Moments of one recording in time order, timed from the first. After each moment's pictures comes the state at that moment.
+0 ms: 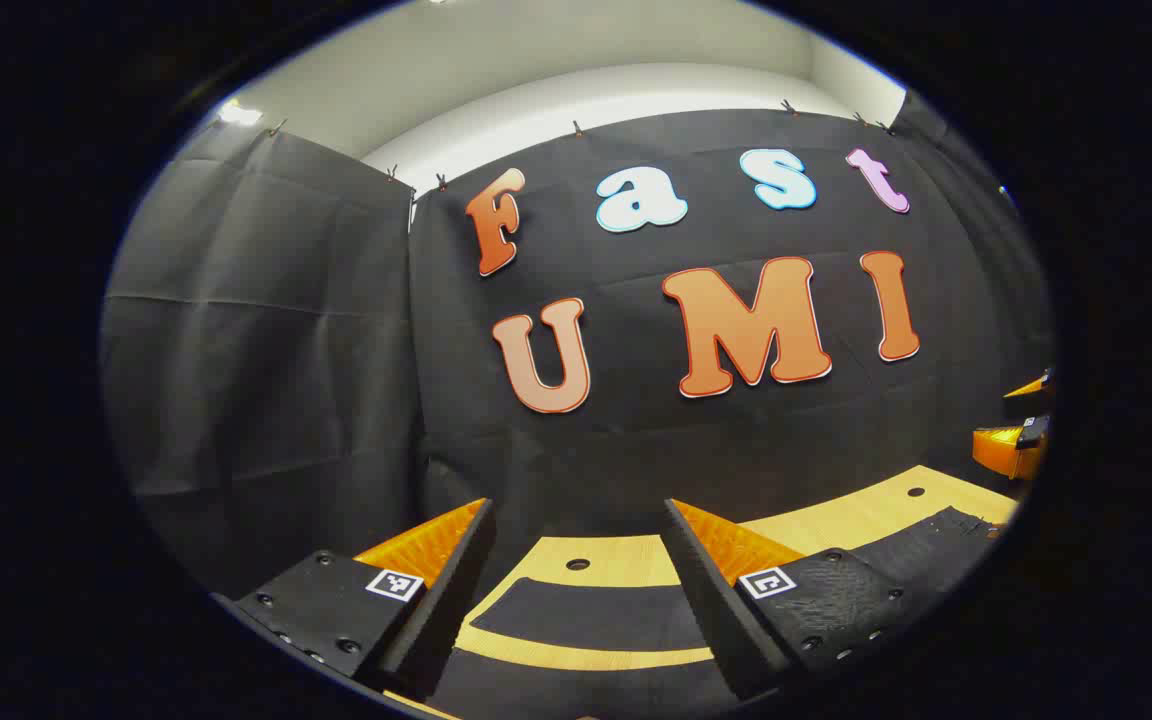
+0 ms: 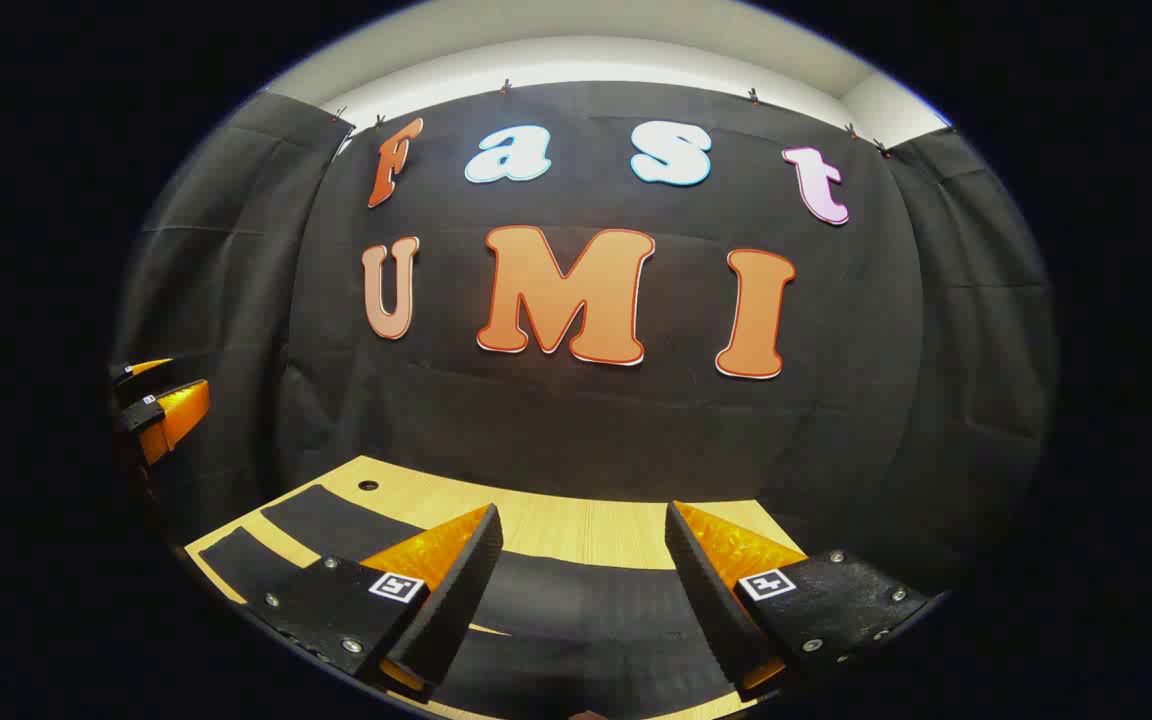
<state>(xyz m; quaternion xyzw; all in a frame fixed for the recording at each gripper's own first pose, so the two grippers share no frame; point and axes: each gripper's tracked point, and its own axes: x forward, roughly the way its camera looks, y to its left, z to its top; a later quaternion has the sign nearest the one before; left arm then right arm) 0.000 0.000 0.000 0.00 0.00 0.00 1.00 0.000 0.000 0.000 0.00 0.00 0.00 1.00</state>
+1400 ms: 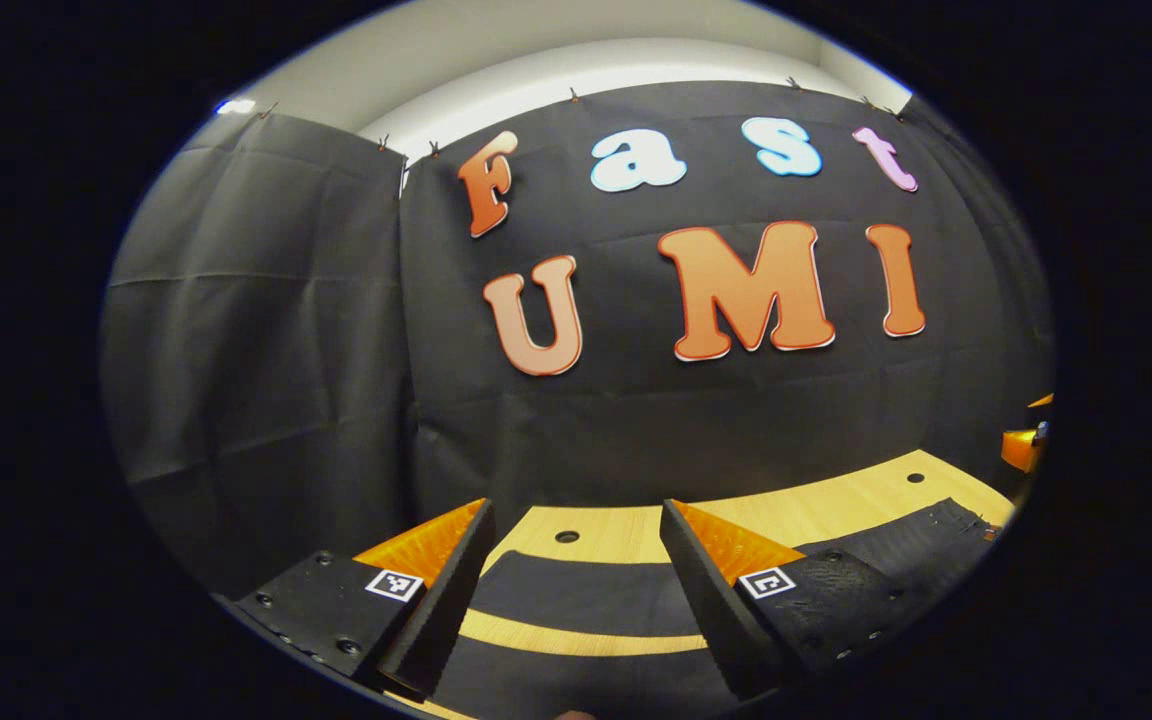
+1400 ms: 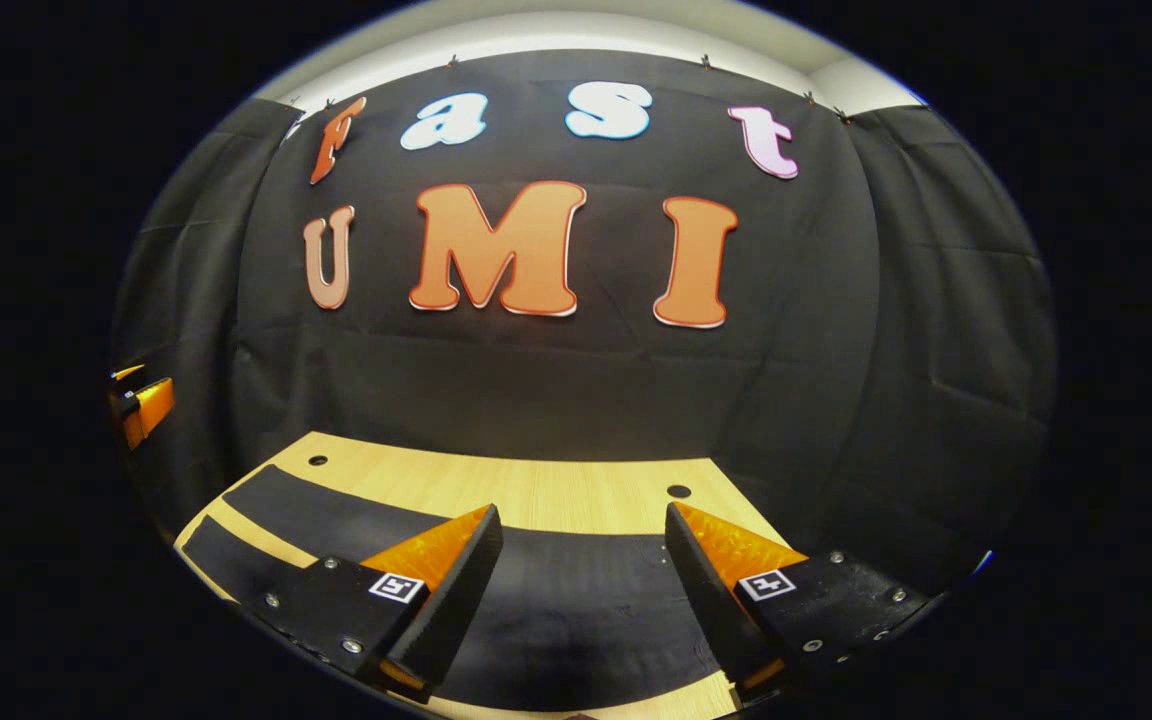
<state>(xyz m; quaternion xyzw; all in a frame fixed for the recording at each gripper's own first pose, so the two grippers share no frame) 0.024 -0.010 -0.047 -0.01 0.08 0.01 1.00 0.010 -0.088 -0.064 0.02 0.08 -0.07 0.99</state>
